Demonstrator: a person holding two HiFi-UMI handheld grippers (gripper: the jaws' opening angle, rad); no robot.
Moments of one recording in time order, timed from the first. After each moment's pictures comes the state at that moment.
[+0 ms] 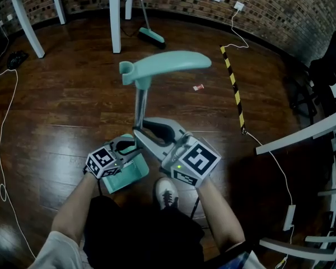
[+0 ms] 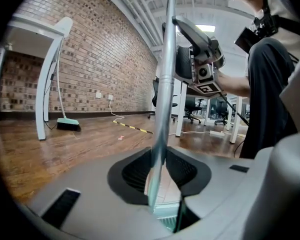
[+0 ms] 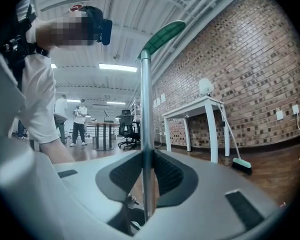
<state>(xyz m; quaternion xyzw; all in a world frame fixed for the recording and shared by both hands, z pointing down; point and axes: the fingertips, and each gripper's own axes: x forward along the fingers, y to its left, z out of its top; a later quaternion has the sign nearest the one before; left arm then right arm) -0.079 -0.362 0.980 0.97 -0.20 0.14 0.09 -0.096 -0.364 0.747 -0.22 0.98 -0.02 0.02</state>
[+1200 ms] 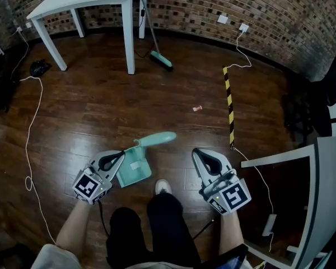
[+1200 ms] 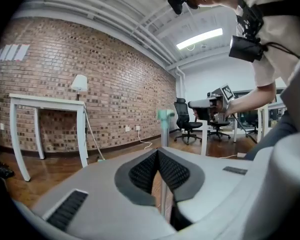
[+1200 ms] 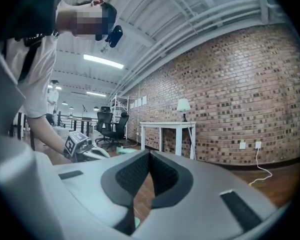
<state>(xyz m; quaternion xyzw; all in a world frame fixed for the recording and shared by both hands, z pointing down) -0.146 -0.333 0.622 0.92 -0.38 0.09 0.02 0.056 -0.352 0.514 -0.35 0.93 0.01 -0.04</state>
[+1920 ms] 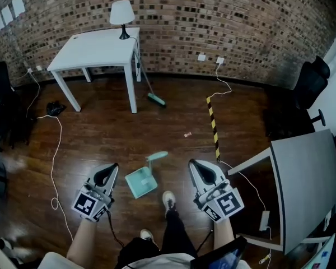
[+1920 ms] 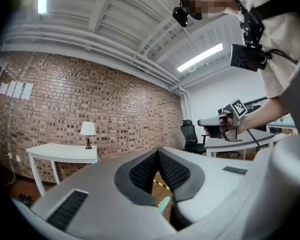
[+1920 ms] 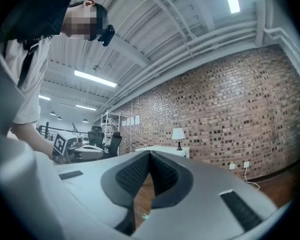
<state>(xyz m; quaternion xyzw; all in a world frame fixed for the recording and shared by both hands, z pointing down) -0.178 -0.246 0.233 0.90 -0.43 0.03 -0.05 0.053 -0.256 0.185 -0.42 0.91 0.01 0.03</state>
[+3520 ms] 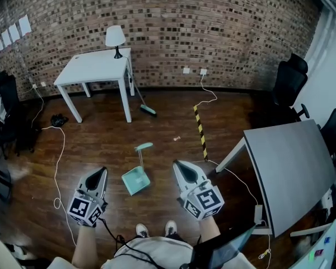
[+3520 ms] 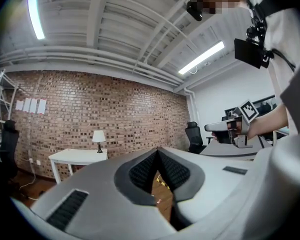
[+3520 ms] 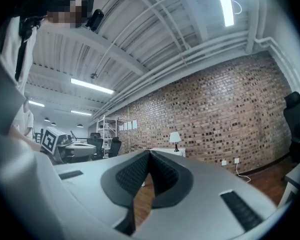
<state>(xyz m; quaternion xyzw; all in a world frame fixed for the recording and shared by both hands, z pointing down) -0.139 -0.068 0.125 0.87 -0.49 0.04 -0.04 0.101 -0.087 0.104 -0.44 0.89 -0.03 0.05</state>
